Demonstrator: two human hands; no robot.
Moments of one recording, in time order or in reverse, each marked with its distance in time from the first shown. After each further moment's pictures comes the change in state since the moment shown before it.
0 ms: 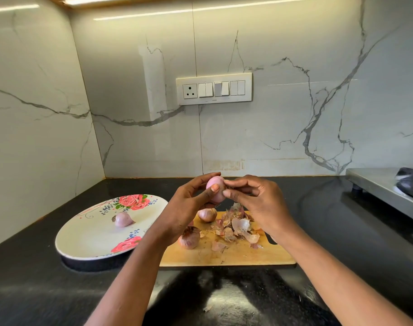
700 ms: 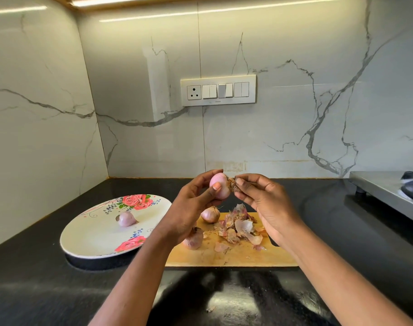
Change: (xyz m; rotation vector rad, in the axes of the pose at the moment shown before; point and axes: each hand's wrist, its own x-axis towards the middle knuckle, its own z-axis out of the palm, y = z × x) left_hand -0.001 0.000 0.003 -0.106 0.015 0.021; right_hand 0.006 -0.004 0.004 0.468 0.139 0.290
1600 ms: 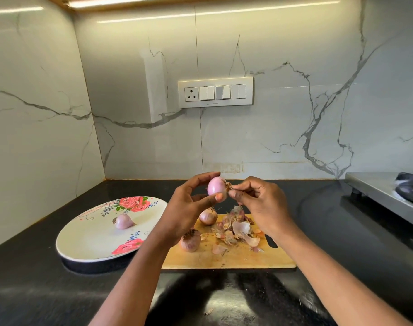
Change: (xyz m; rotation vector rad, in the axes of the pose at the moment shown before) left_hand -0.003 0.005 -0.002 0.155 0.045 0.069; right_hand -0.001 0.003 -0.007 -0.652 -0.022 -0.310
